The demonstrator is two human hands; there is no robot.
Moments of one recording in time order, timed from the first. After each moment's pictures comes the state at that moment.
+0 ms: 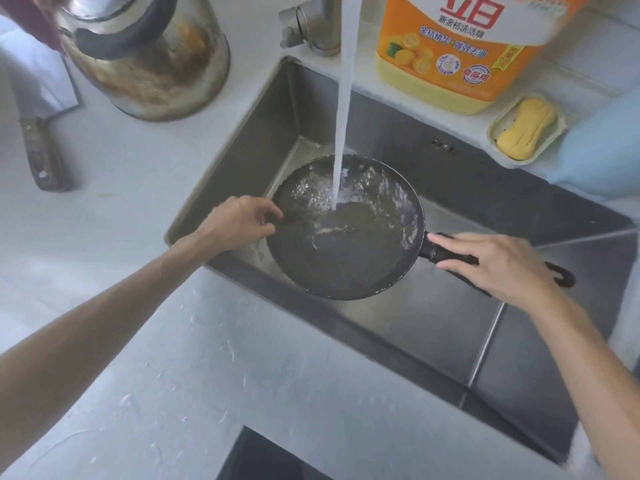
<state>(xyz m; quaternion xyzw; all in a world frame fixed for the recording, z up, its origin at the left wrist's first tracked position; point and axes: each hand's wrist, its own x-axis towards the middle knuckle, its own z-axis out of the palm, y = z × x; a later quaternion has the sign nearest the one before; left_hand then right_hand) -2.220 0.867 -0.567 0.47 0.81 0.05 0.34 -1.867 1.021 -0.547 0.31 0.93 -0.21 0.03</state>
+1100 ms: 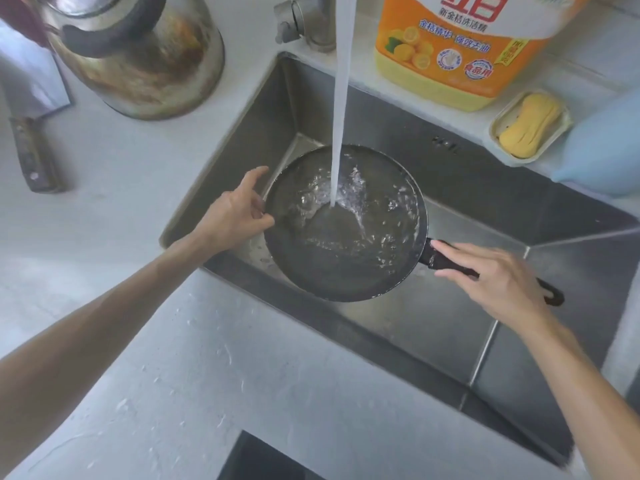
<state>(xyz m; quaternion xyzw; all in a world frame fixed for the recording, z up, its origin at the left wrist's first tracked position) -2.219 0.871 -0.568 0.44 0.82 0.15 0.34 -1.860 0.999 -0.559 0.35 0.91 -0.23 -0.05</state>
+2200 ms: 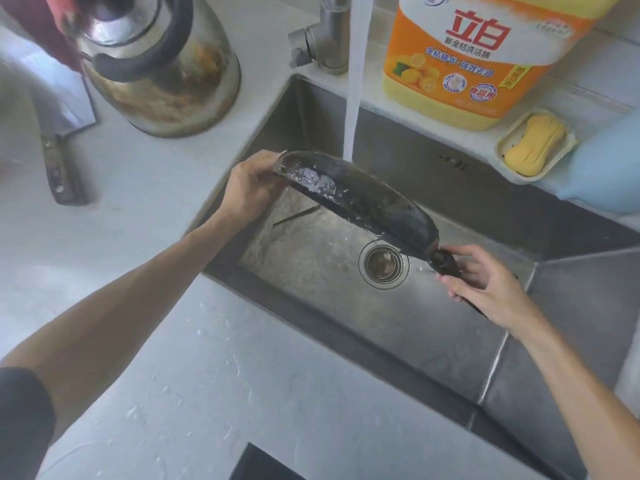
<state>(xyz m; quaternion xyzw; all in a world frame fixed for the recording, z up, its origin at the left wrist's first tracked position) -2.240 0.911 -0.572 0.47 0.76 0.38 0.22 -1.868 1.005 -0.573 0.41 0.65 -0.64 -0.09</state>
